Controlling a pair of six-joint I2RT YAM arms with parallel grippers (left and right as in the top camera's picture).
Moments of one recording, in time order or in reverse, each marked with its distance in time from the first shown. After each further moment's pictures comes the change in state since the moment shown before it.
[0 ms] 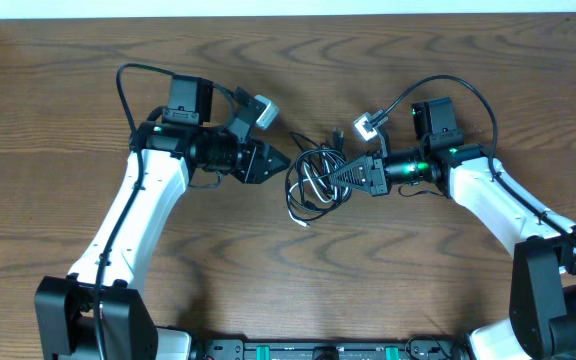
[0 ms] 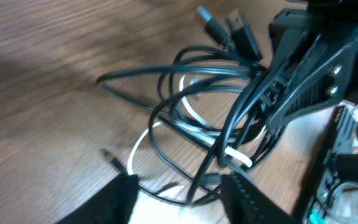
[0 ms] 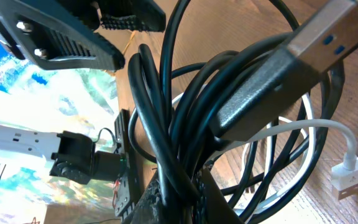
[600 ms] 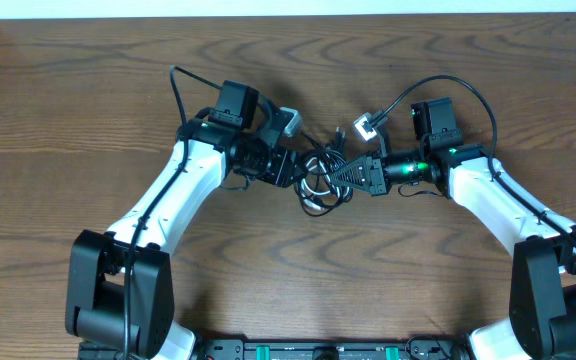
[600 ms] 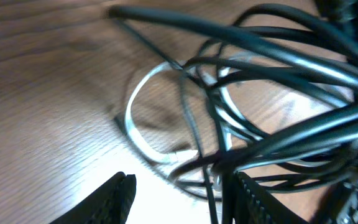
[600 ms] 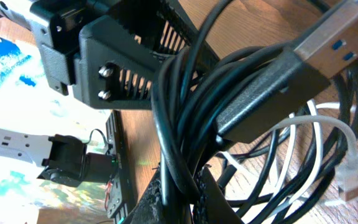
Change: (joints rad) left arm -0.131 0.139 0.000 0.060 -0.210 -0.213; right arm 0.000 0.000 -0.001 -0.002 0.039 0.000
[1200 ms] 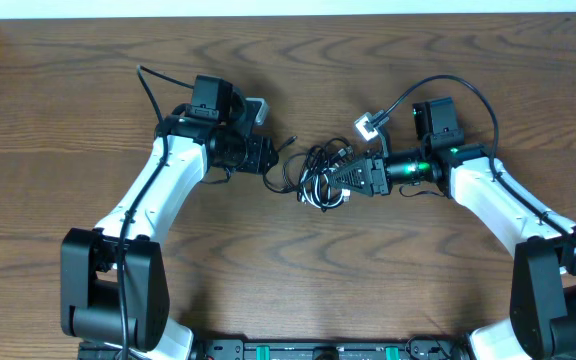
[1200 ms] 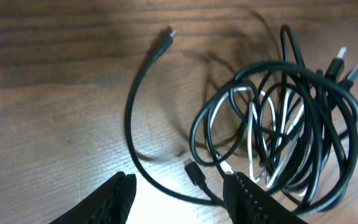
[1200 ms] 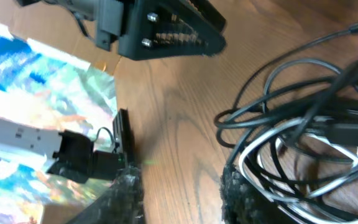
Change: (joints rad) left arm 0.101 0.009 0.000 0.027 -0.138 -0.088; right arm -0.005 -0.002 0.000 -0.022 -0.021 -0.014
